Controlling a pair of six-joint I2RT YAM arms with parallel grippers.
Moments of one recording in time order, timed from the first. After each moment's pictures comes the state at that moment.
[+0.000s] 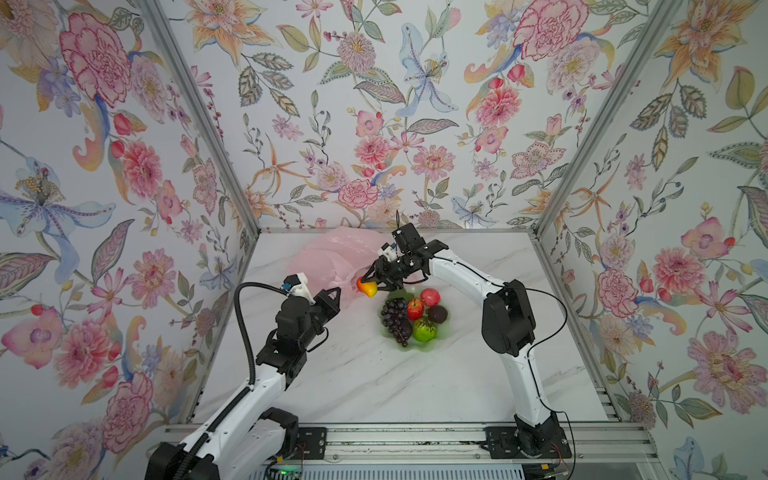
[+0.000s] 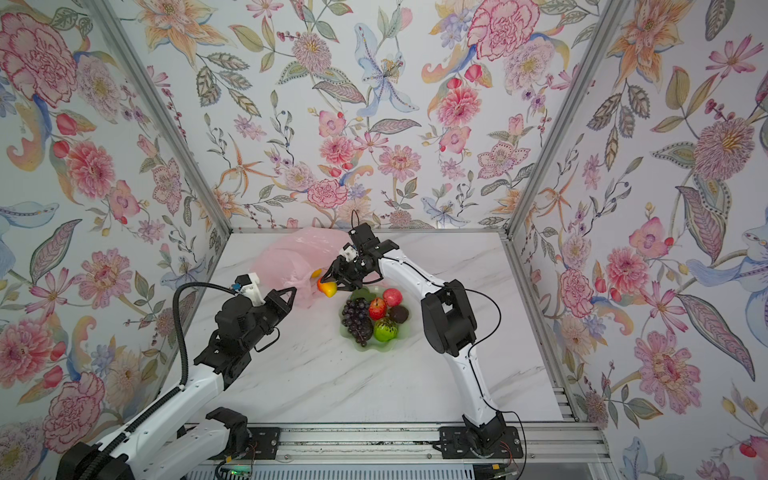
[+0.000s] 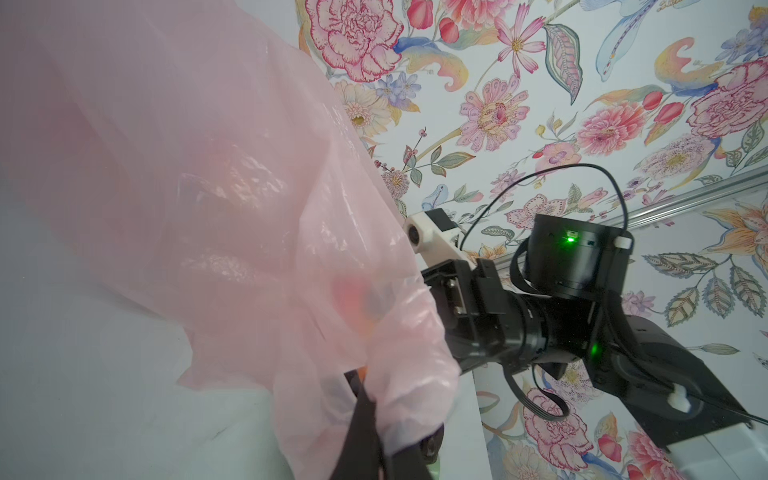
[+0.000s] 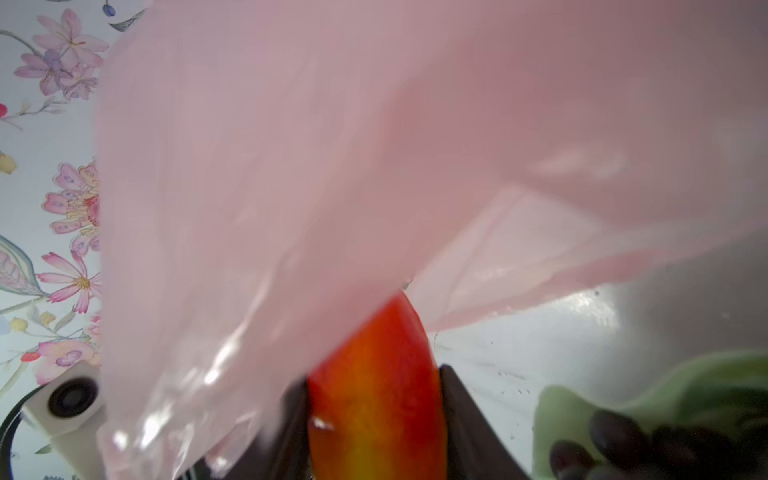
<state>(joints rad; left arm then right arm) -0.35 0.94 0.49 0.22 0.08 -0.98 0.64 2.29 2.03 -0.68 -0.75 0.86</state>
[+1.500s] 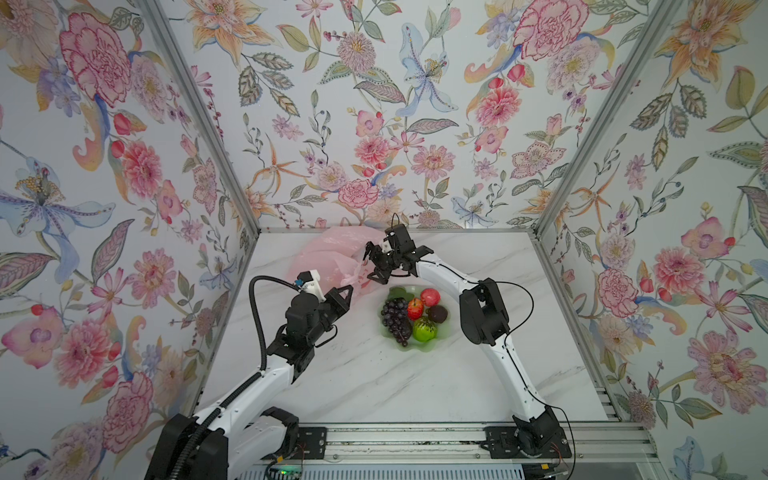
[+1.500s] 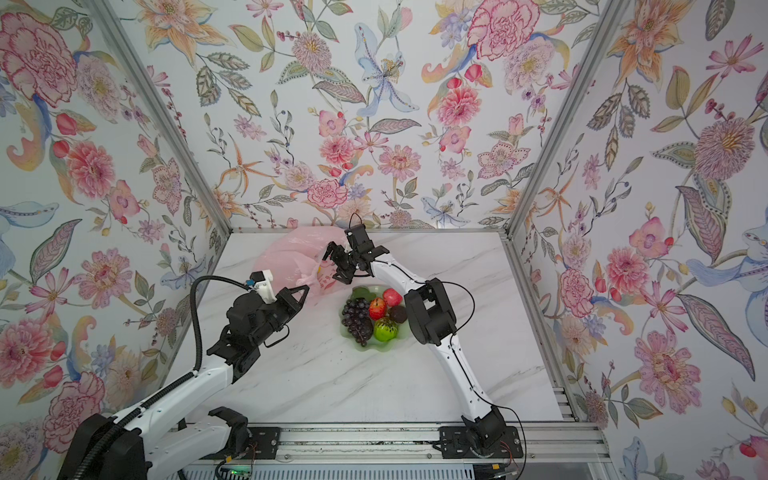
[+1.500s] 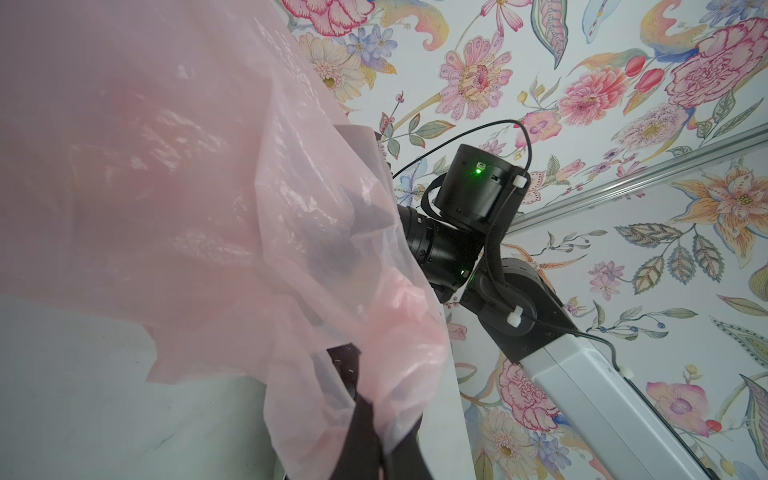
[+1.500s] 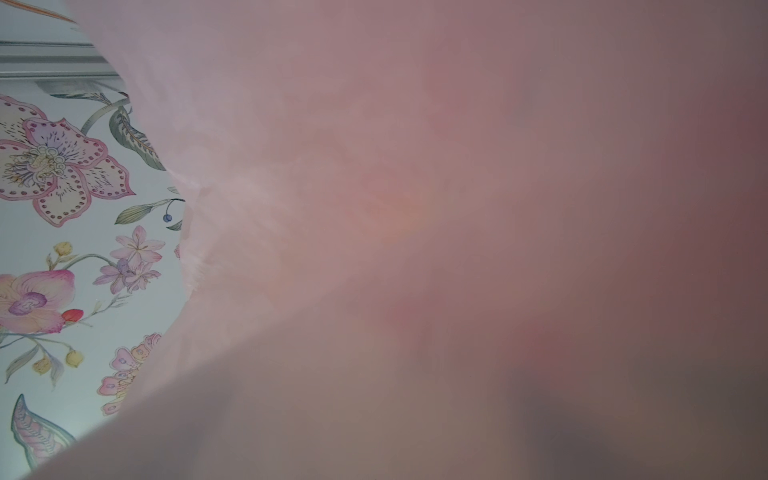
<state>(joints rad) -0.39 1.05 0.49 0.35 0.13 -1.01 0.62 2.54 2.23 -0.37 -0.57 1.16</state>
